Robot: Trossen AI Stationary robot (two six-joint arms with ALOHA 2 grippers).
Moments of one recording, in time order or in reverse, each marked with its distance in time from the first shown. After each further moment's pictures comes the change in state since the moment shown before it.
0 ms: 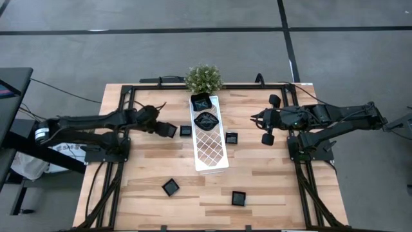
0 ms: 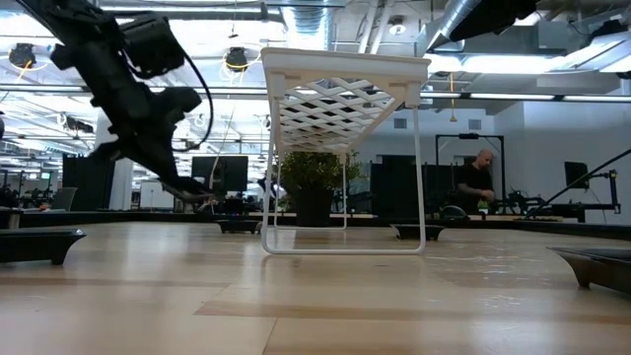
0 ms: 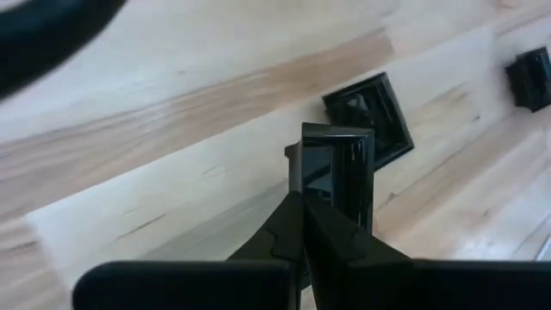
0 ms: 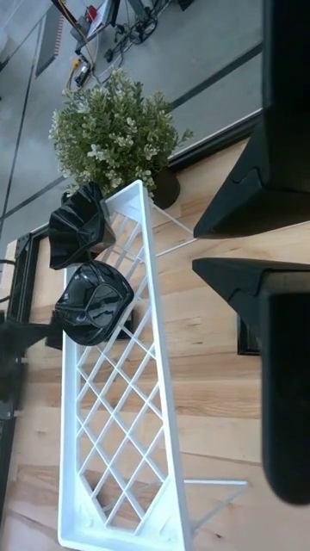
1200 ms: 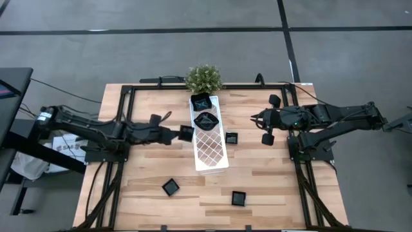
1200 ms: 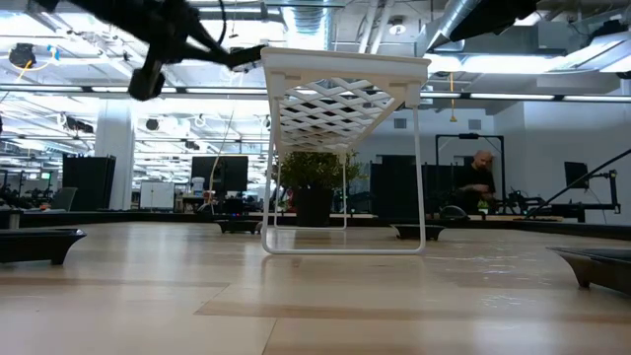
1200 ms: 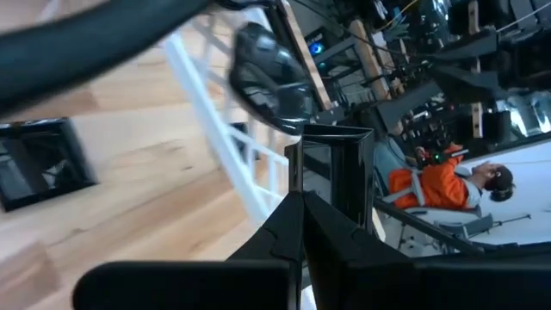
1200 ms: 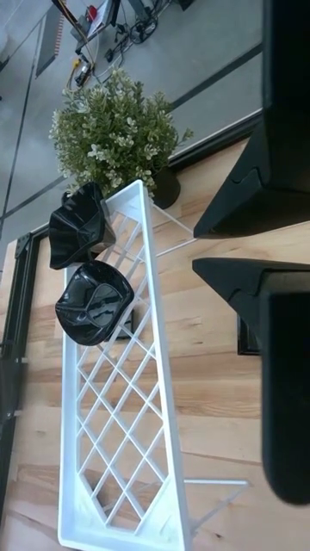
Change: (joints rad) left arm -0.530 -0.029 0.117 0.407 -0.390 -0.377; right arm 0.000 0.000 0.000 0.000 0.000 0.000
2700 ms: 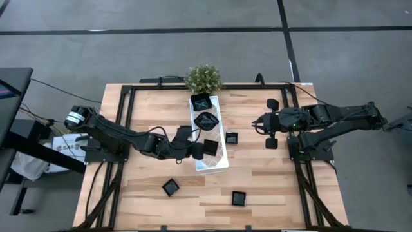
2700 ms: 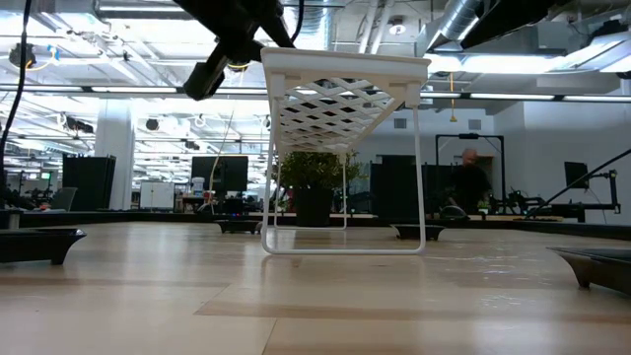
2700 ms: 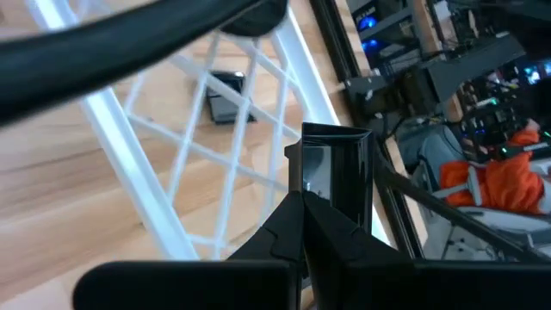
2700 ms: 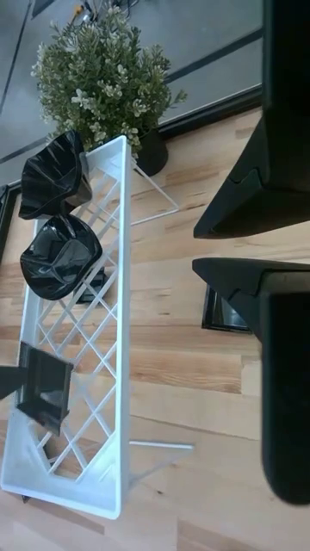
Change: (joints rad) left arm -0.106 0.555 0.388 -0.052 -0.088 -0.153; right arm 0.000 0.000 0.000 -0.084 -0.109 -0.055
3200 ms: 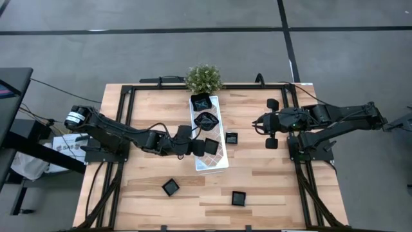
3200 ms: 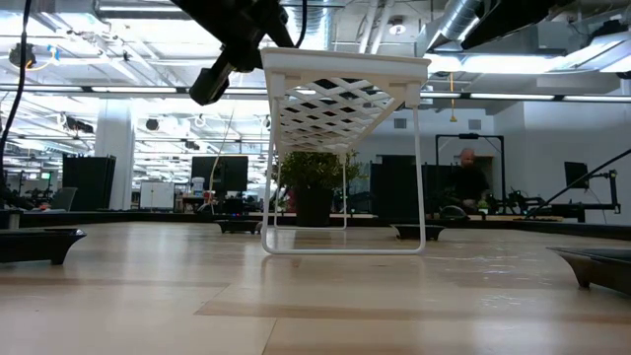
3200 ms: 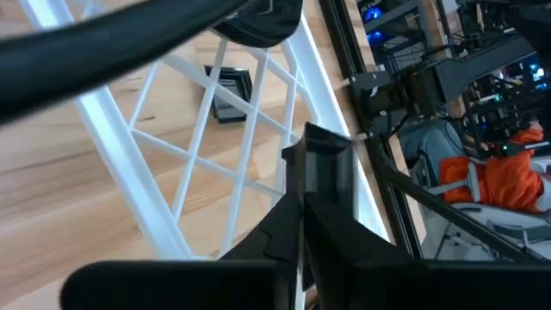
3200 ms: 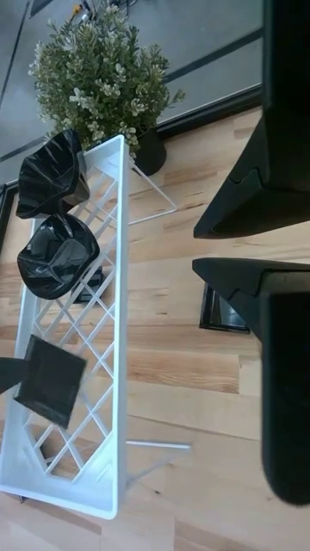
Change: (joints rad) left arm 0.048 0.000 0.000 -0.002 0.069 0.000; right arm 0.000 0.000 0.000 -0.006 0.000 0.001
